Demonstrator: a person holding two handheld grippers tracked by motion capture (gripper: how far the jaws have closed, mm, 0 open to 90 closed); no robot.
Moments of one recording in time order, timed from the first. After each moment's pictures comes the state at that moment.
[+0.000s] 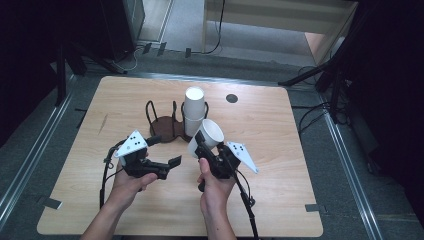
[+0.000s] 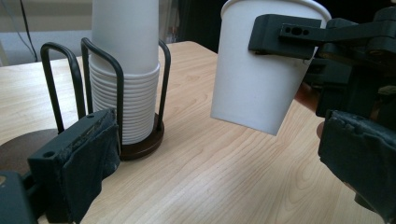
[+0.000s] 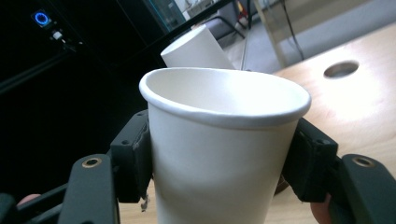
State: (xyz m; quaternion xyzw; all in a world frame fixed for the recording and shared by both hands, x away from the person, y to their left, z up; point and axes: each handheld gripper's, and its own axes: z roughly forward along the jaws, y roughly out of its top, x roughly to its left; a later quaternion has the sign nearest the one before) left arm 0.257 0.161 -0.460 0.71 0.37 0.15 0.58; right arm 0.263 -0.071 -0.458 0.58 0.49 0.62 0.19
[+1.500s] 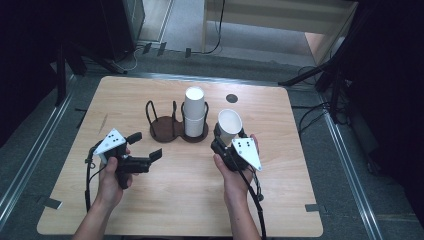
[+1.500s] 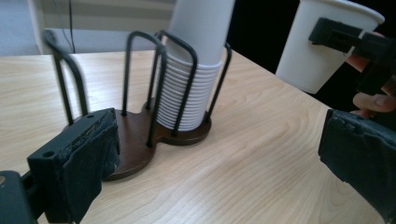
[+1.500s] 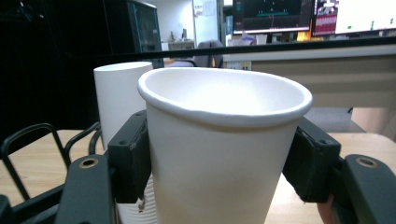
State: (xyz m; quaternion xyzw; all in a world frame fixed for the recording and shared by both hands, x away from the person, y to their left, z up) left arm 0.264 0.214 -0.479 0.67 0.42 0.18 0.58; right arm 0.290 -0.105 -0.469 0.47 0.54 0.57 0.40
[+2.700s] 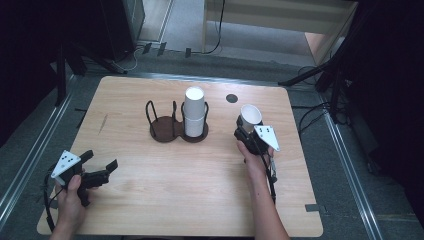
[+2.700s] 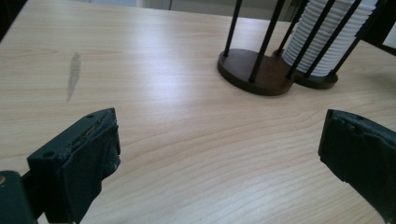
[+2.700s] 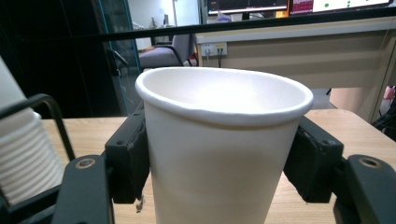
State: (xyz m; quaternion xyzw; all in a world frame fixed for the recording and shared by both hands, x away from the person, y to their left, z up) left arm 0.224 0.317 -0.542 0.63 0.53 0.26 0.50; right arm 0.367 -0.172 -0.516 0.50 0.54 0.54 0.40
